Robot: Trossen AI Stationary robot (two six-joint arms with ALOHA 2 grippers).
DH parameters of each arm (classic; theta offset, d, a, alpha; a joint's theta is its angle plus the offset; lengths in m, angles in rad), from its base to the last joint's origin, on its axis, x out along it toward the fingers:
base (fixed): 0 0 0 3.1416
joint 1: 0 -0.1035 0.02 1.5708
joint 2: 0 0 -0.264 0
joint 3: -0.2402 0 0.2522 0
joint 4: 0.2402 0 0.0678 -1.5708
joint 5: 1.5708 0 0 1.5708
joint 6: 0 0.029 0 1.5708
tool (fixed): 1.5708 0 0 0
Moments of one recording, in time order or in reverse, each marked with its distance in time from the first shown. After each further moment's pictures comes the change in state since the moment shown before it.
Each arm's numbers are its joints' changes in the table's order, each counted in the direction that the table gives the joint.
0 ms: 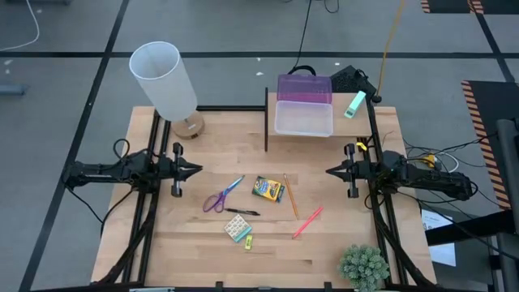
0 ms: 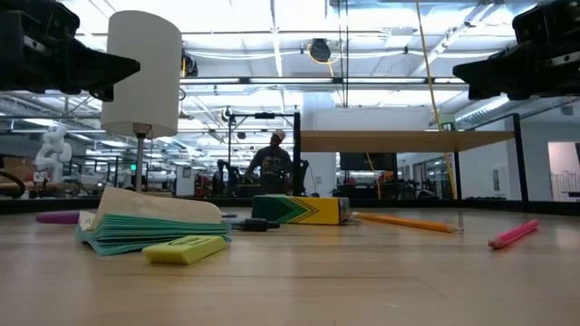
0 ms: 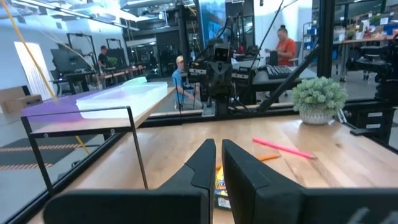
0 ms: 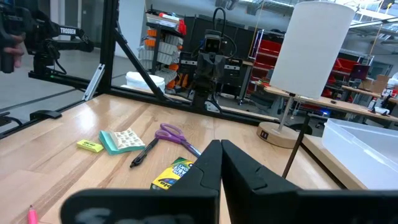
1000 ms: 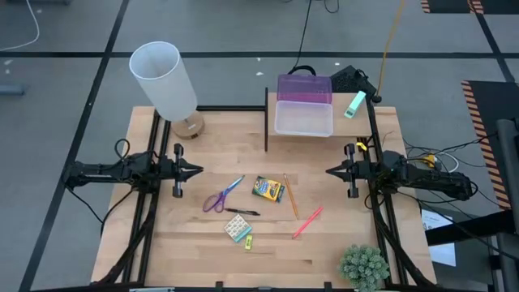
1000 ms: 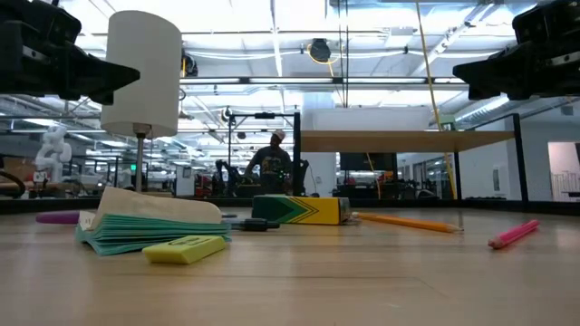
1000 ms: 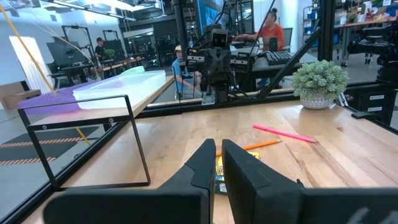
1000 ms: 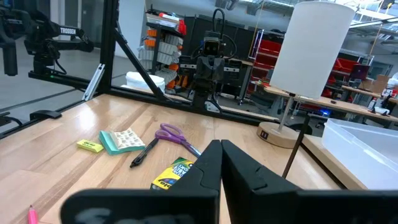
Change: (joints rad) left arm 0.000 0.000 -0.001 0.057 0.002 0.025; right arm 0.000 0.000 0.000 0.000 0.000 0.000
